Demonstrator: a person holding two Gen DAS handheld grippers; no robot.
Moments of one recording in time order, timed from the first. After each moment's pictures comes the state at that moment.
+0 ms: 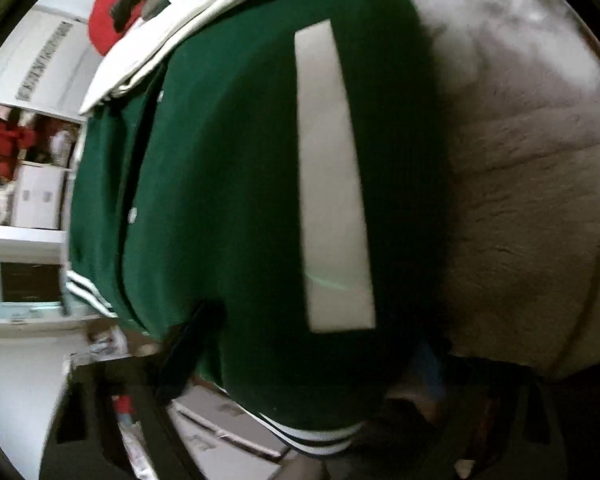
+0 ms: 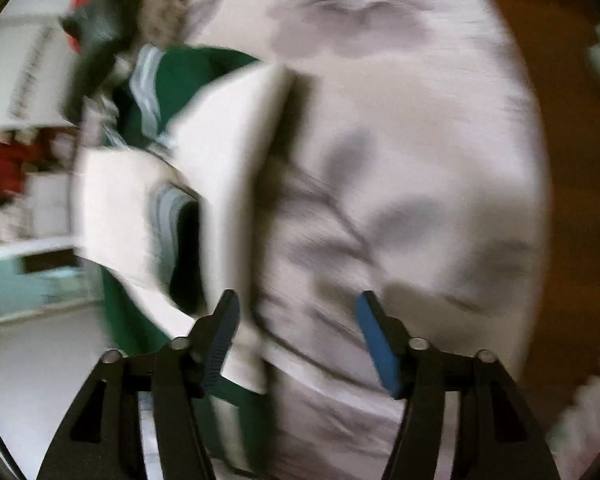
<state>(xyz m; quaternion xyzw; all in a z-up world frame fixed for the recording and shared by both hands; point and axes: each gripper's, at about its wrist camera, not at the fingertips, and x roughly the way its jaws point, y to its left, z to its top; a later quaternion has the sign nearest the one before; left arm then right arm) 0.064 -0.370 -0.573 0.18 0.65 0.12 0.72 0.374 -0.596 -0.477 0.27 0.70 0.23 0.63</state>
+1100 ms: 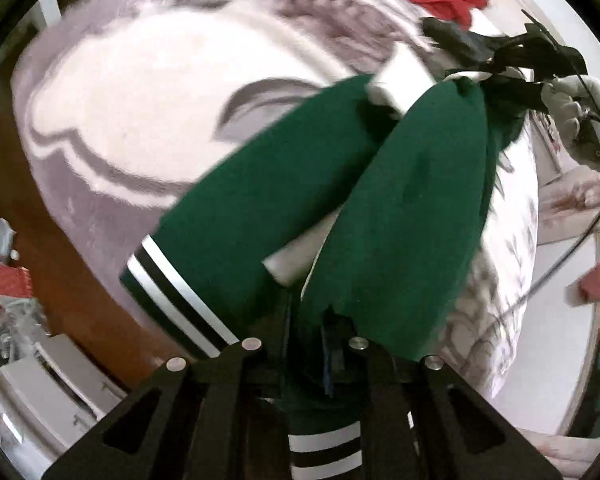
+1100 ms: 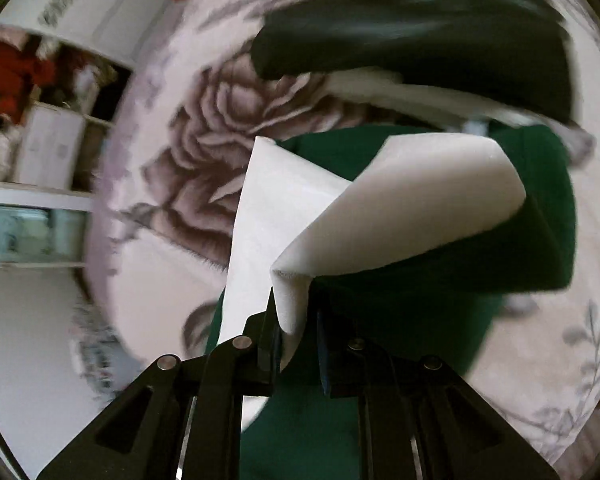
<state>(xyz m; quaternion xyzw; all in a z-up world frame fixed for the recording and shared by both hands) 0.077 0.107 -0.462 -0.32 0.57 0.15 0.74 0.457 -0.078 -0.353 0.02 0.70 0.18 0.69</state>
